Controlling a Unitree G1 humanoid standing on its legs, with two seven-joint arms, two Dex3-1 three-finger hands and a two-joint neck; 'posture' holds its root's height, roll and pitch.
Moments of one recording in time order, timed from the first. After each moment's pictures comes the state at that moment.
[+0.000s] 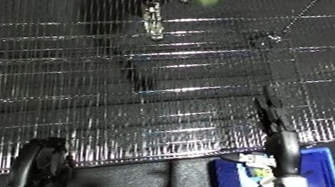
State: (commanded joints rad) left arm -0.17 0.36 -0.11 0.24 -0.70 -0.01 -0.14; right arm -0.17 -0.37 0.12 0.19 0.37 -0.26 -0.16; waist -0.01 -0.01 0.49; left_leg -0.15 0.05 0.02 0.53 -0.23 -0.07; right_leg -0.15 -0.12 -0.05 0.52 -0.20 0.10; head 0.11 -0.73
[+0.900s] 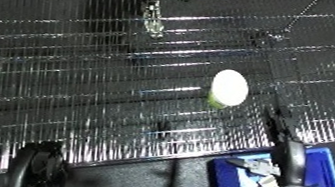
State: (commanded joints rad) left arm -0.14 0.39 -0.10 0.20 -0.71 -0.01 -0.12; right arm -0.16 -0.39 0.11 0.20 0.36 -0.30 -0.26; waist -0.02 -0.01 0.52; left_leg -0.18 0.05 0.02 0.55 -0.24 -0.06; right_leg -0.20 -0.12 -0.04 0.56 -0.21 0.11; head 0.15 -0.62
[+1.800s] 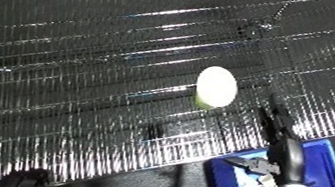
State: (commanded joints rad) left arm -0.21 0.41 -0.17 0.23 -0.72 -0.05 -0.07; right arm -0.39 -0.48 0.14 0.34 0.49 -0.29 -0.20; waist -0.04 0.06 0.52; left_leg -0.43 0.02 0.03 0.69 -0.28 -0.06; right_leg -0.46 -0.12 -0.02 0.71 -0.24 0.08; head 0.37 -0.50
